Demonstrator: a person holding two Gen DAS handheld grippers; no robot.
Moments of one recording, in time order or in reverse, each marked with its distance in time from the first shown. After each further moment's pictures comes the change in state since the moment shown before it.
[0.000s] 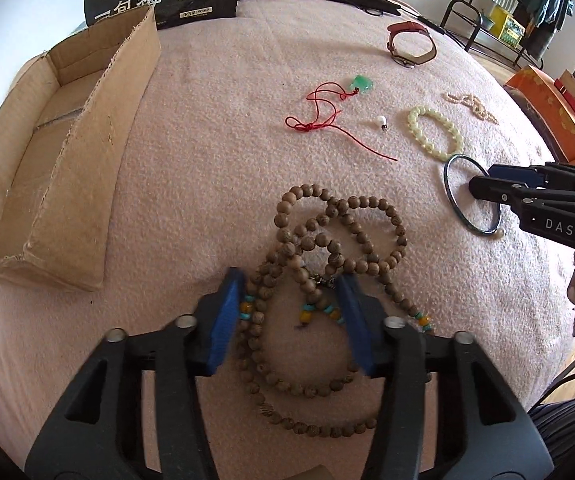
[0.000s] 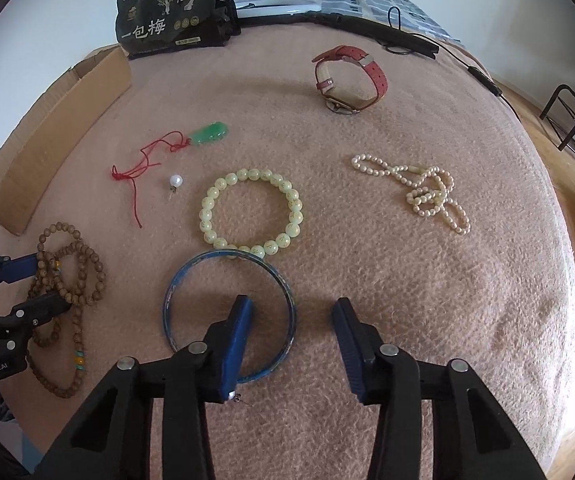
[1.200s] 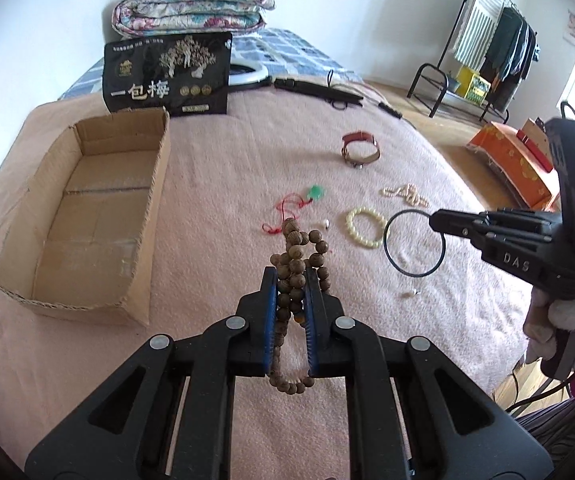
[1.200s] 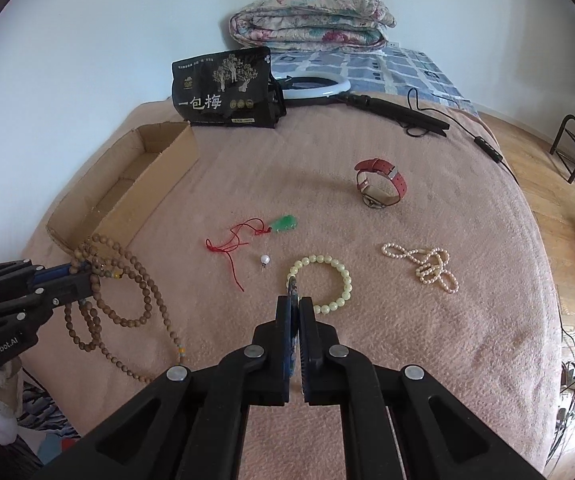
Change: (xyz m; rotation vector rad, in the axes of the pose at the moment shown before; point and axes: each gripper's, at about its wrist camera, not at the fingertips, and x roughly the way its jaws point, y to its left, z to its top) left arm -0.106 0.005 0.014 -0.027 -0.247 -0.117; right arm -0.089 0.027 0.013 -0.017 -0.204 0.091
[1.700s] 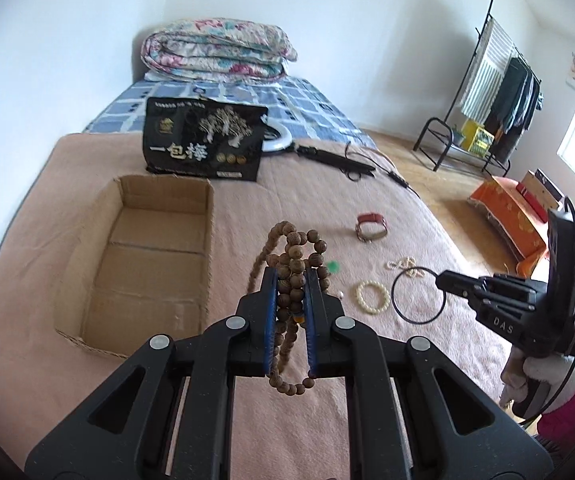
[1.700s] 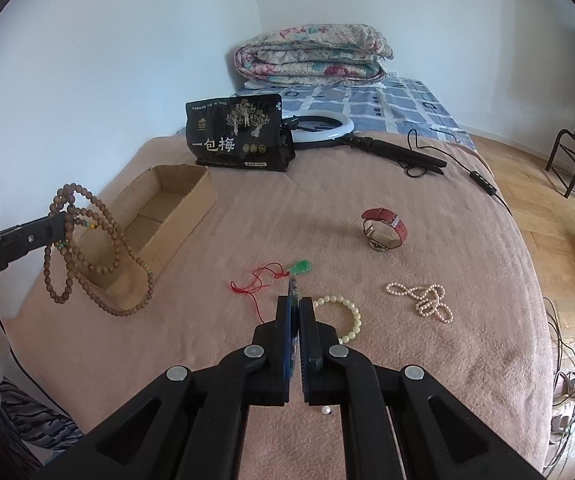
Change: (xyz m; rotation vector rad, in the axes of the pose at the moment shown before) left arm -0.066 0.044 0.047 -0.084 -0.154 0.005; right arm -0.036 0.020 0.018 0.006 -0.112 0.011
